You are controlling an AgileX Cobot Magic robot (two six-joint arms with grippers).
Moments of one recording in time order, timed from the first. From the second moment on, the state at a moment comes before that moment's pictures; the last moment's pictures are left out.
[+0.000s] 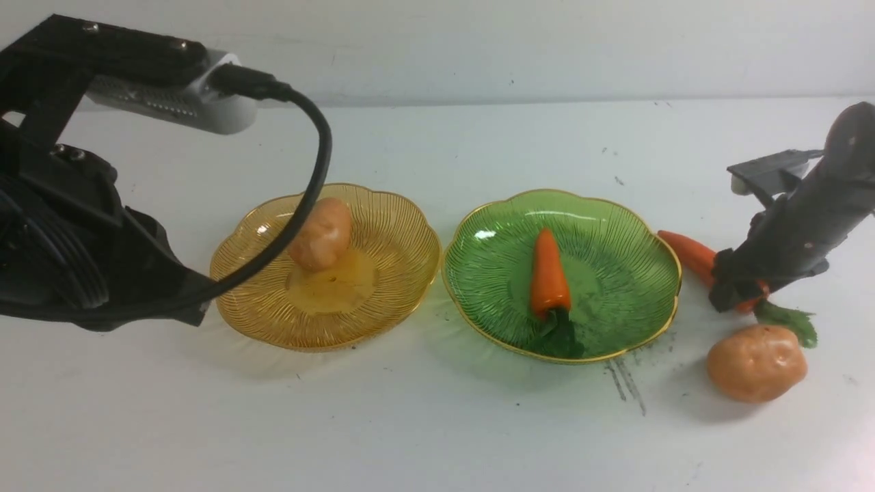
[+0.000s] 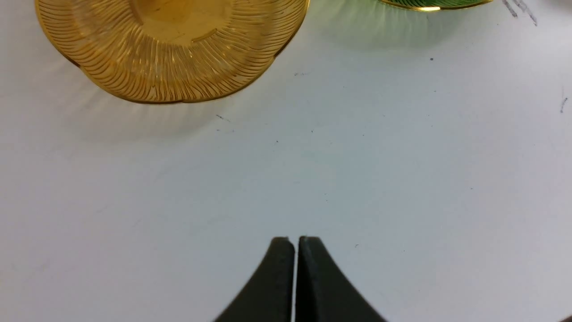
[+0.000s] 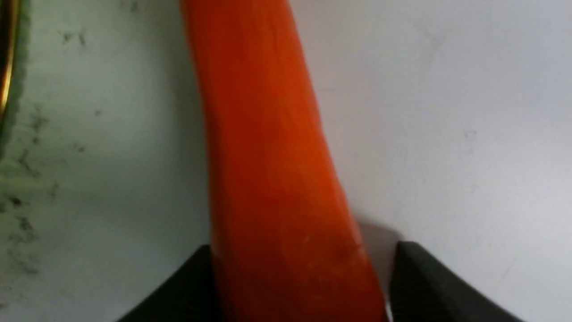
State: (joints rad) right arm -0.03 2.12 -1.50 0.14 0.92 -0.44; left arm -0.44 1.12 -1.27 -0.04 1.26 -0.01
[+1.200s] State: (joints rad) right arm 0.22 2.13 -1.87 0.21 1.23 0.11; left arm -0.44 1.12 -1.26 -0.06 1.26 -0.01
